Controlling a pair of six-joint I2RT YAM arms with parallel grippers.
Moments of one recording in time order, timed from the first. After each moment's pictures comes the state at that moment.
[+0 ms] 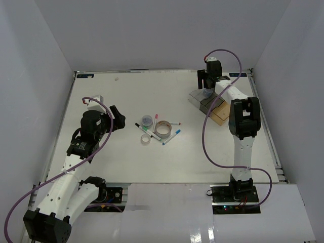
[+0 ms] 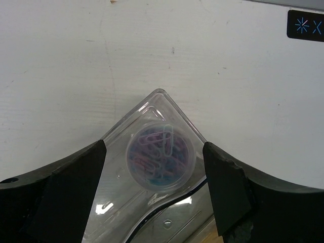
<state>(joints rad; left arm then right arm) -0.26 0.80 0.73 -0.34 -0.09 -0.41 0.21 2.20 1.79 -0.26 0.20 -0.03</state>
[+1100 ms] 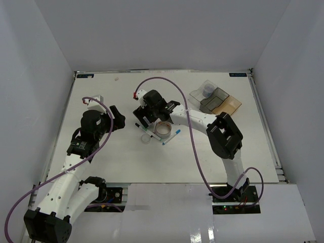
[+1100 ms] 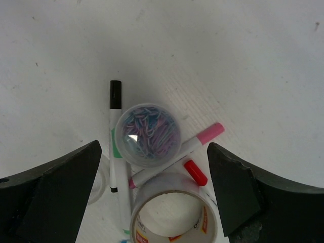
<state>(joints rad) -0.26 0.80 0.73 -0.34 -0.08 -0.41 0.87 2.02 1.61 -0.30 0.01 -0.06</state>
